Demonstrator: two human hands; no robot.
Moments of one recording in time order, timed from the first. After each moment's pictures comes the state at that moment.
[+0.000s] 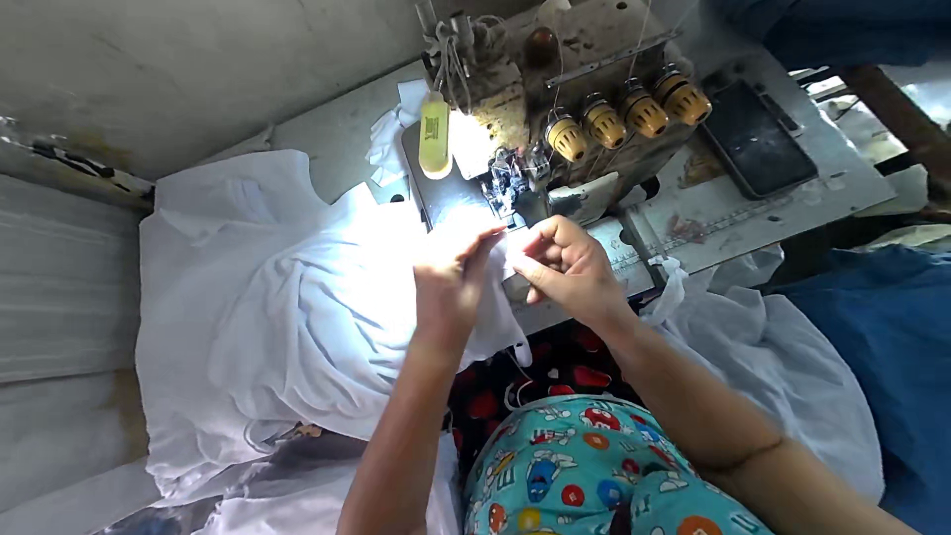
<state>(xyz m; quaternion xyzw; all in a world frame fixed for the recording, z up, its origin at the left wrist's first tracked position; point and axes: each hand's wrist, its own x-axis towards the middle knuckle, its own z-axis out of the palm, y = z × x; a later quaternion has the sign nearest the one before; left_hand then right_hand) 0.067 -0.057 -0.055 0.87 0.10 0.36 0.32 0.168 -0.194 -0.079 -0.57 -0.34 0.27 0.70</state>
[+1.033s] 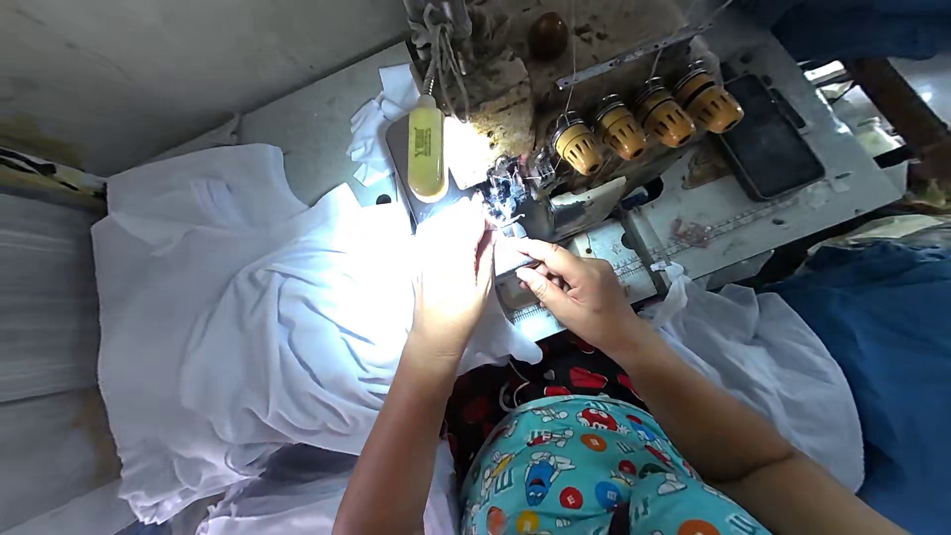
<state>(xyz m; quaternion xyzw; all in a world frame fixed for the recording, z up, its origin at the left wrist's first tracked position) 0.082 -0.045 -0.066 0.93 0.17 0.22 0.23 0.180 -0.199 -0.110 -0.73 -0.46 0.09 0.50</state>
